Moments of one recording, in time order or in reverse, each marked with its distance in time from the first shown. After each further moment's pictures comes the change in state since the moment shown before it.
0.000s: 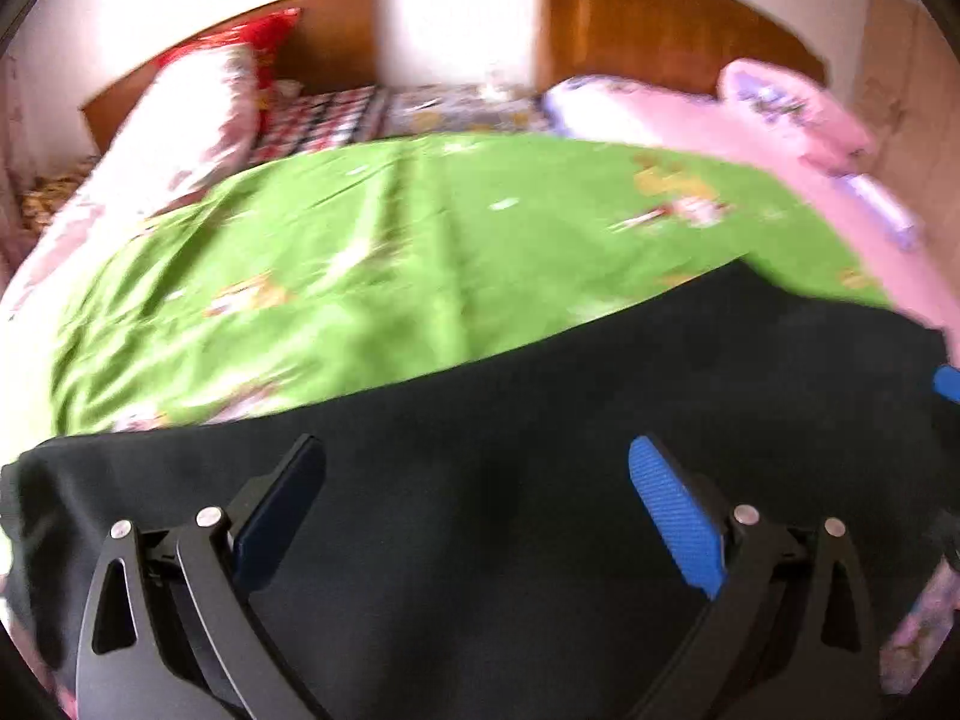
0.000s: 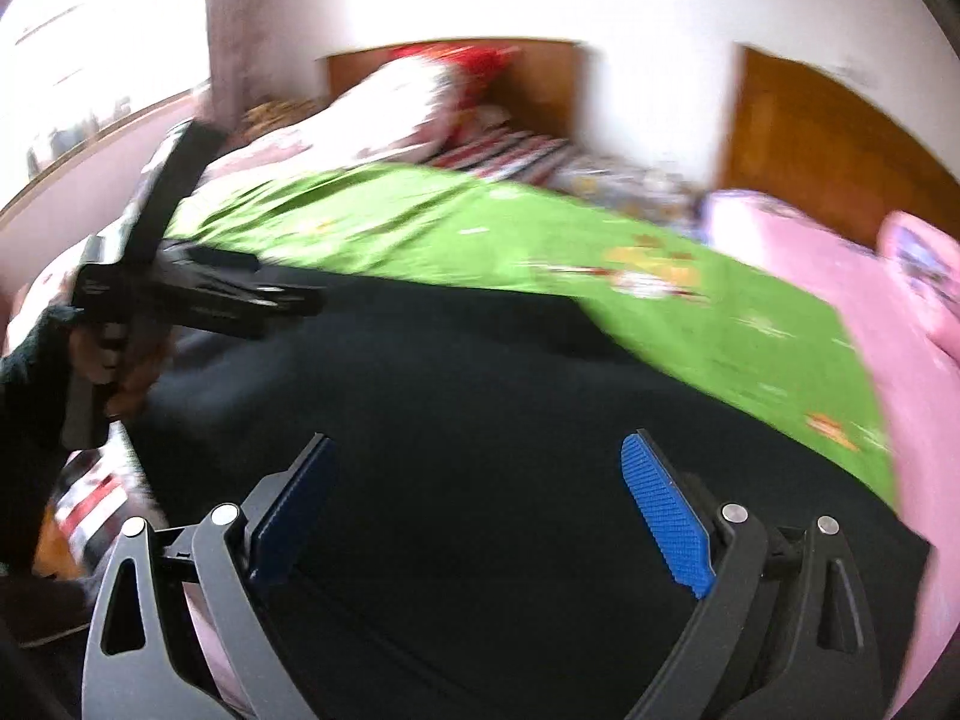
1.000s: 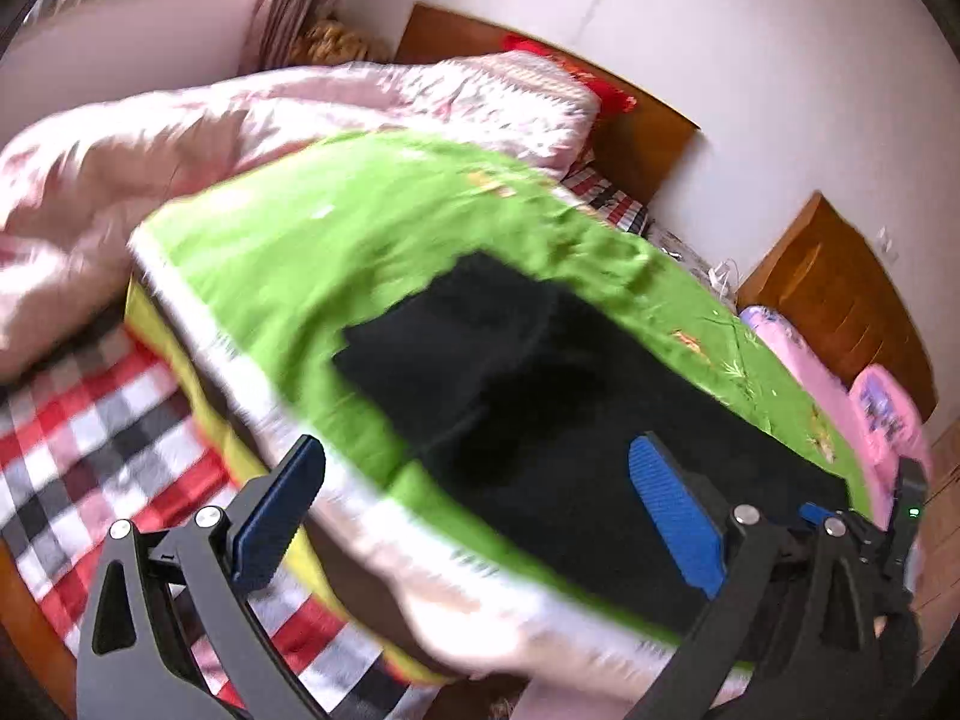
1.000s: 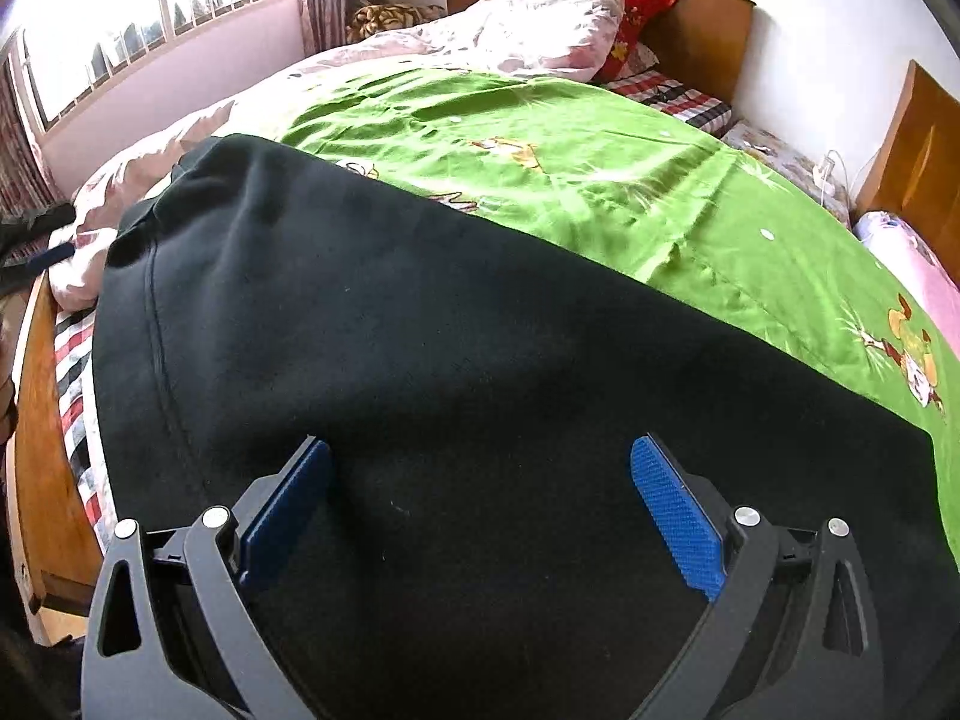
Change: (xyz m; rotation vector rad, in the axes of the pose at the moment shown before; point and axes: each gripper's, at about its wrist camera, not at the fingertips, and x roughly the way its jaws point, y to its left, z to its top) left arm -0.145 0.270 -0.186 -0.747 -0.231 0.066; right arm 0.133 0.120 0.059 -0.134 0.156 0.113
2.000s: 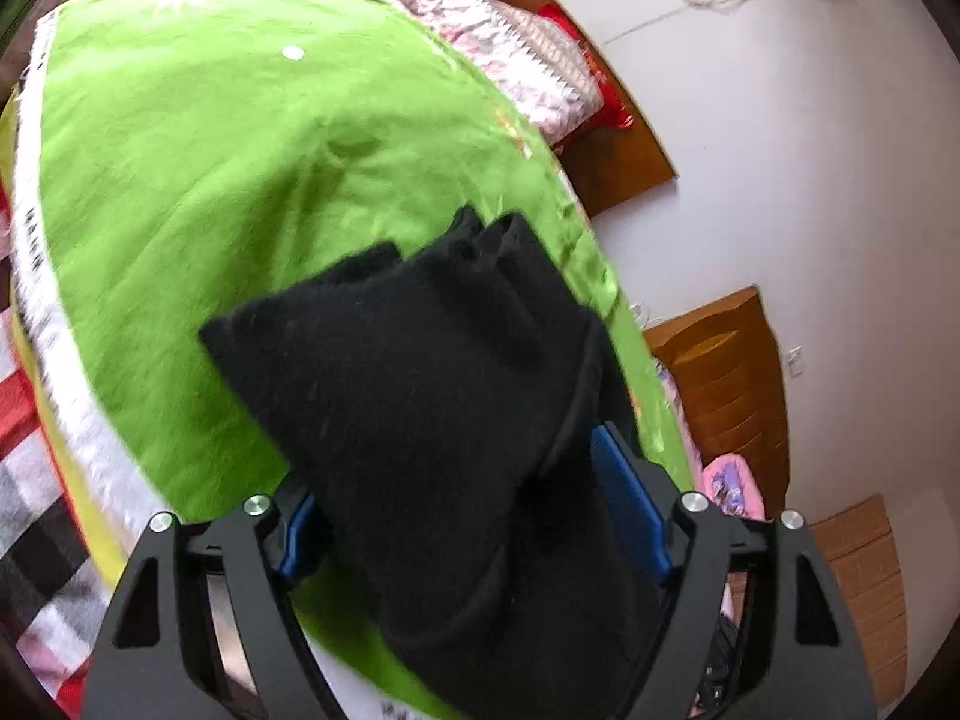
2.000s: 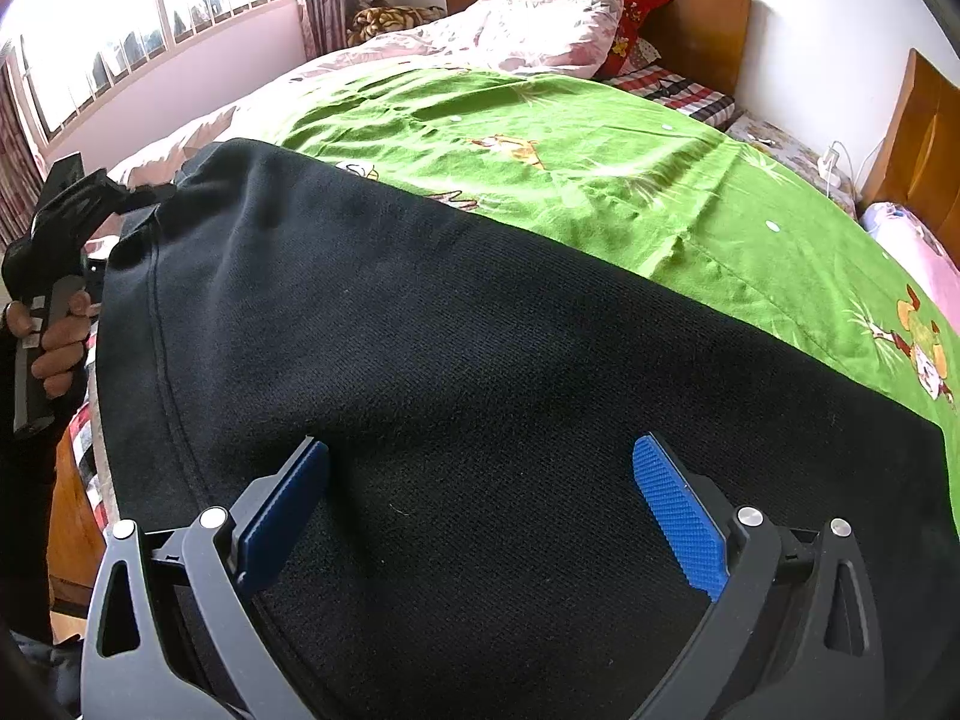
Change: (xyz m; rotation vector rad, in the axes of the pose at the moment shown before) left arm 0.114 0.034 0.019 -0.345 0.094 -0.347; right arm 0.000 -0.003 -0.002 0.015 -0.003 0.022
